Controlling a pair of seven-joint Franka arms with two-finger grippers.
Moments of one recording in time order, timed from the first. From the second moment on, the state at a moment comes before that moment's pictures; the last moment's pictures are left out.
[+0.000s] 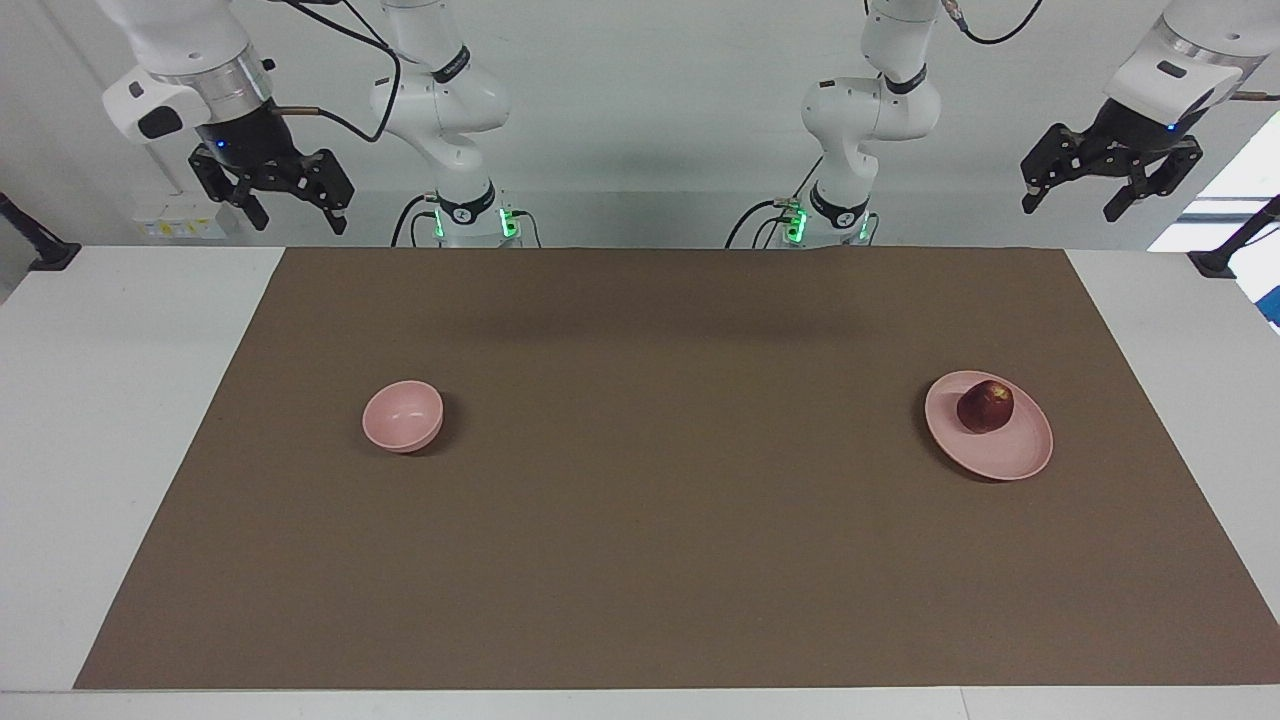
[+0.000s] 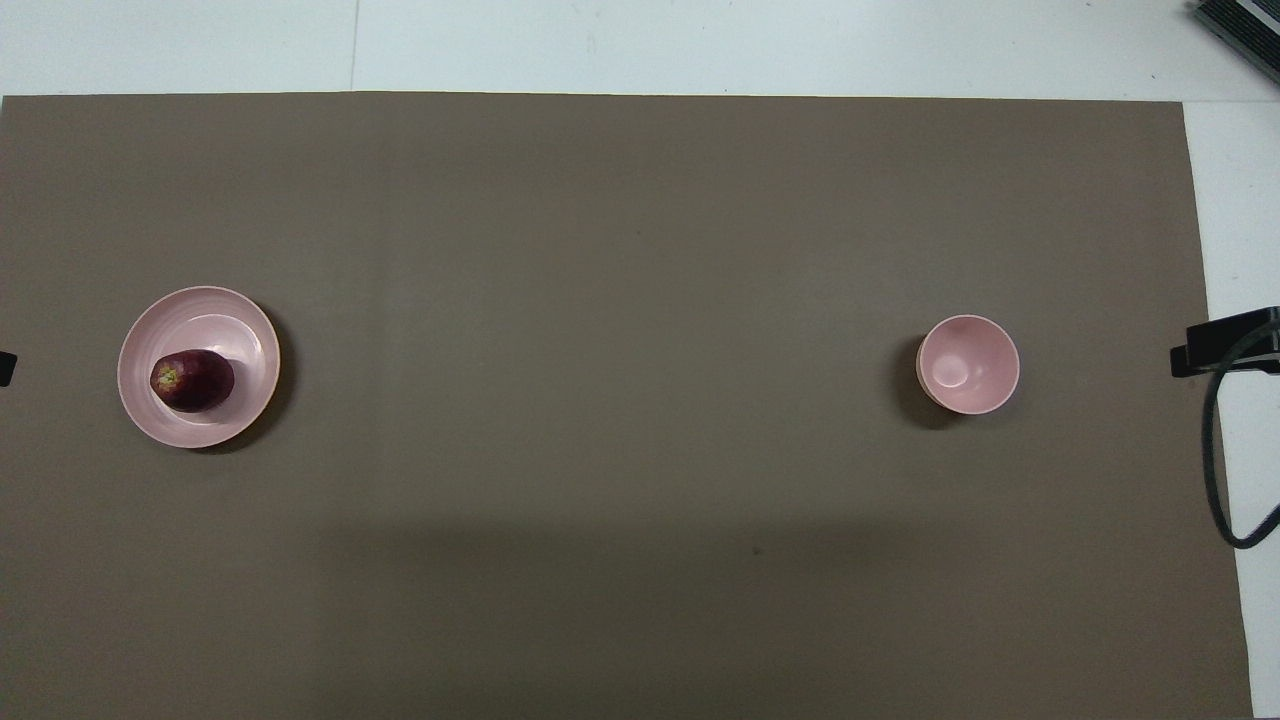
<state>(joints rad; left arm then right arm) -0.12 0.01 0.13 -1.34 0.00 1.30 0.22 0.09 -0.05 -0.14 -1.52 -0.01 1.44 0.03</state>
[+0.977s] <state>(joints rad) -0.12 -0.03 0.15 -1.40 0.00 1.33 0.17 0.09 -0.05 -0.14 -1.52 -0.01 1.44 0.03</state>
